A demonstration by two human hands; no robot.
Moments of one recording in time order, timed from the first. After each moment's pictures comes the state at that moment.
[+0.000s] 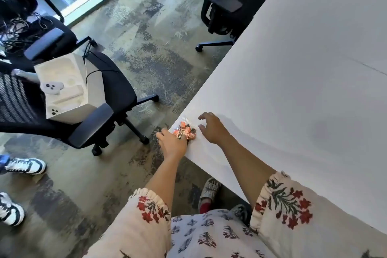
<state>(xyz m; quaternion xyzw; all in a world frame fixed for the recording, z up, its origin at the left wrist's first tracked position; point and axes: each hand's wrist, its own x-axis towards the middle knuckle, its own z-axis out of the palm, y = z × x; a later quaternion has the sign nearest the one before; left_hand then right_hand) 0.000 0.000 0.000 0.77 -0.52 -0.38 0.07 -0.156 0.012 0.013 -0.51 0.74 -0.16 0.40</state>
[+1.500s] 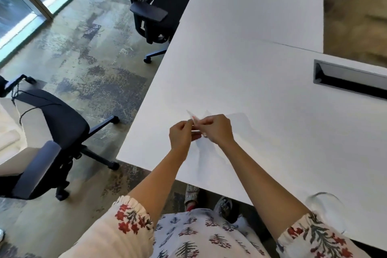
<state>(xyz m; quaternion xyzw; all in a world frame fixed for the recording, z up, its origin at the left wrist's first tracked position) -0.154 0.069 0.045 0.53 -0.44 -0.69 0.20 -0.261 0.136 0.082 -0.22 0.82 -0.37 0.36</state>
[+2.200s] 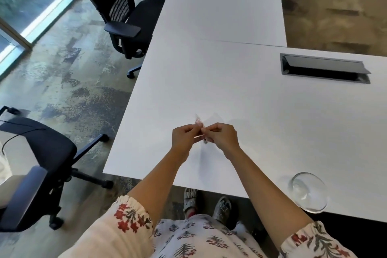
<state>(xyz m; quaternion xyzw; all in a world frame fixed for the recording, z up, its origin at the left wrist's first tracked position) -0.188 0.119 0.070 0.41 -0.48 -0.77 0.13 -0.287 0.225 0.084 -0.05 0.78 -0.51 0.37</state>
